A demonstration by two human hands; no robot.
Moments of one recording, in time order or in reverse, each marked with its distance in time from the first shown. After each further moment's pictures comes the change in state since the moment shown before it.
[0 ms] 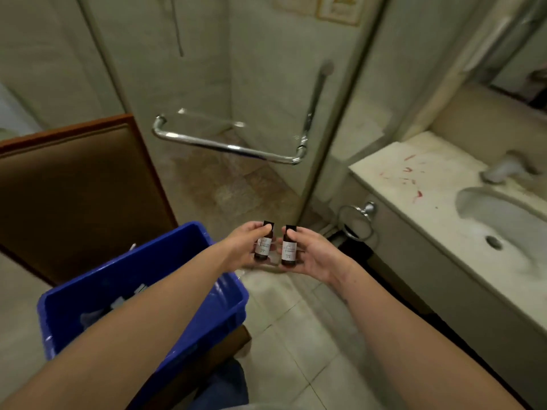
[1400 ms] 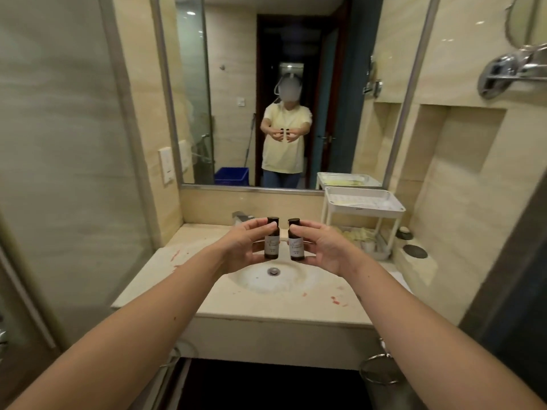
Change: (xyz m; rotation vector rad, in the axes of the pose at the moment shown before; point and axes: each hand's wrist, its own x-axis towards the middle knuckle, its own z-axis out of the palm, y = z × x) left_hand -0.021 0.118 0.509 0.366 -0.891 0.213; right_hand -0.341 -0.118 -0.341 0.195 0.713 -0.664
